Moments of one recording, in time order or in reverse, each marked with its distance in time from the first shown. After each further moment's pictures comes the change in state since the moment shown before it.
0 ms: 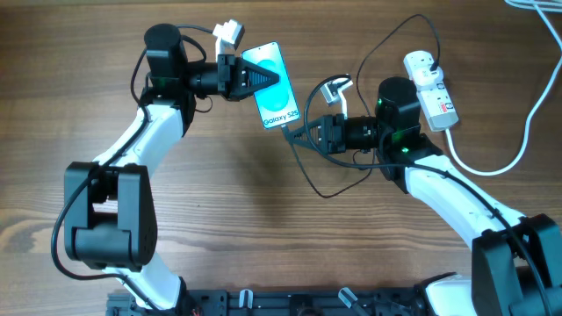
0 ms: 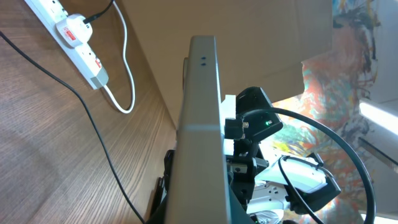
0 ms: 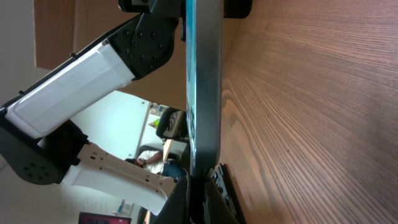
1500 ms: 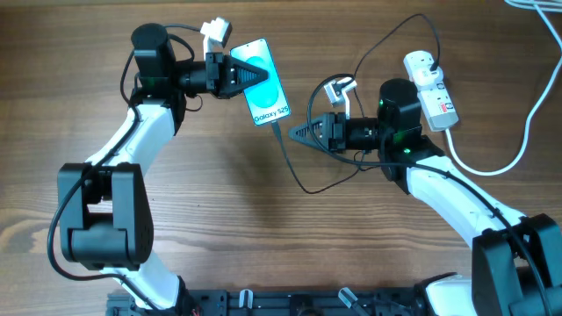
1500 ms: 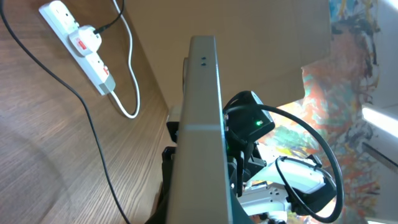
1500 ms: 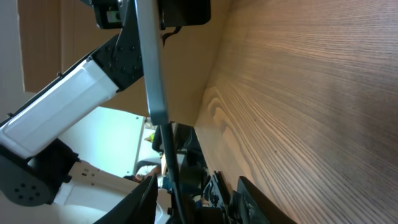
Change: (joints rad) left arm 0.047 0.000 0.000 0.001 0.016 0.010; right arm -0.011 0.000 -0.014 -0.039 0.058 0.022
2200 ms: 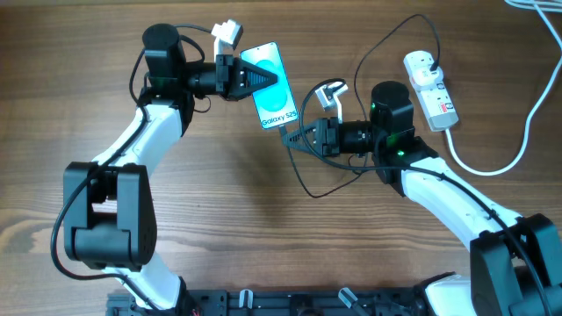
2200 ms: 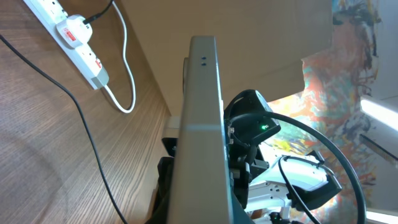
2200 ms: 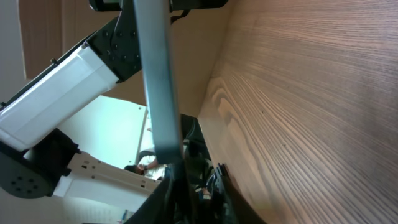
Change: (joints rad) left arm -0.041 0.000 0.000 0.000 -0.005 0.001; right arm 0.042 0.000 0.000 0.004 -0.003 0.000
